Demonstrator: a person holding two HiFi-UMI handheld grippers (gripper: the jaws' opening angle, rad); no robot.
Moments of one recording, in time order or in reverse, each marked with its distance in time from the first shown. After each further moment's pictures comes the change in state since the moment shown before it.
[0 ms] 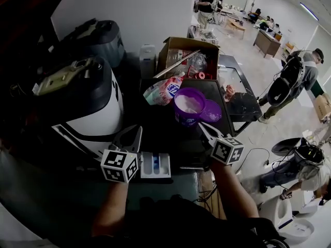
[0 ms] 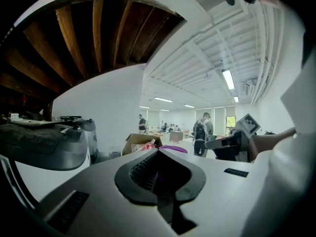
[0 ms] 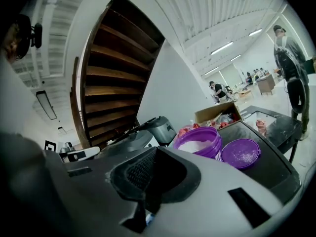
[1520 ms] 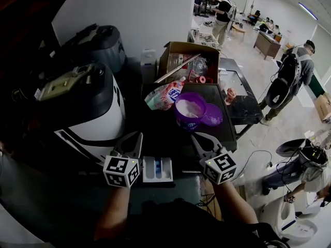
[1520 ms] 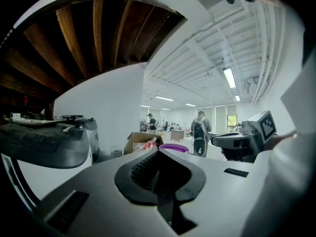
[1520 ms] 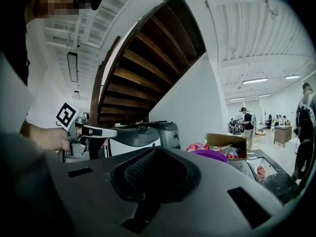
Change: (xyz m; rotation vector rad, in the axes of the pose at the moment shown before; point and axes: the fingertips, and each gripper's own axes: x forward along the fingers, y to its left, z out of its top) left arm -0.003 0.004 -0.006 -0.001 0.016 0.015; right arm -0.011 0.061 -0.006 -0.447 -0.041 0.040
